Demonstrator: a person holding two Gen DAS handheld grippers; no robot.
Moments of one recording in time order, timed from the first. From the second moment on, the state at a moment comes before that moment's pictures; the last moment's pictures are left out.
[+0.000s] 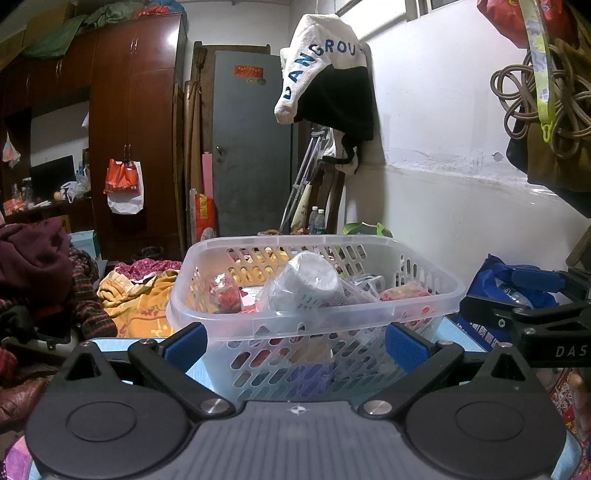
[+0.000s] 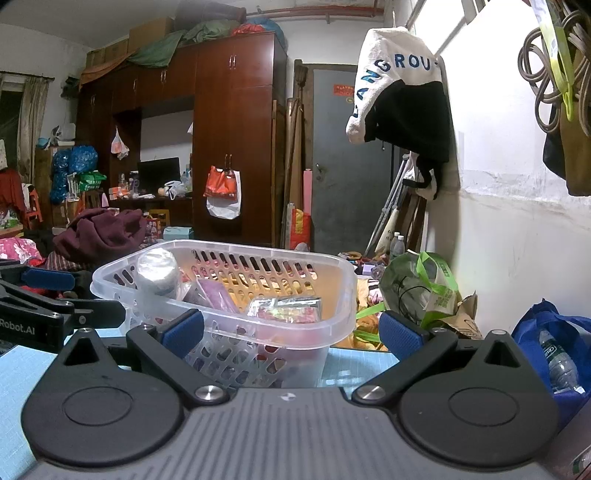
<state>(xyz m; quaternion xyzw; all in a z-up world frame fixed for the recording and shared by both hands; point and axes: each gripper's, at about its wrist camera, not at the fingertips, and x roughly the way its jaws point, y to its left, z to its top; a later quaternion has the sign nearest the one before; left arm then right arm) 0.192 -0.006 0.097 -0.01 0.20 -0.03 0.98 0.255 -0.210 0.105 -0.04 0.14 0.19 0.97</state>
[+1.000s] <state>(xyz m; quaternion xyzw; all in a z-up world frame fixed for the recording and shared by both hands) 0.194 -0.007 0.093 -0.01 0.20 -0.04 0.98 0.253 -0.210 0.101 -0.05 0.14 0.20 0.97</state>
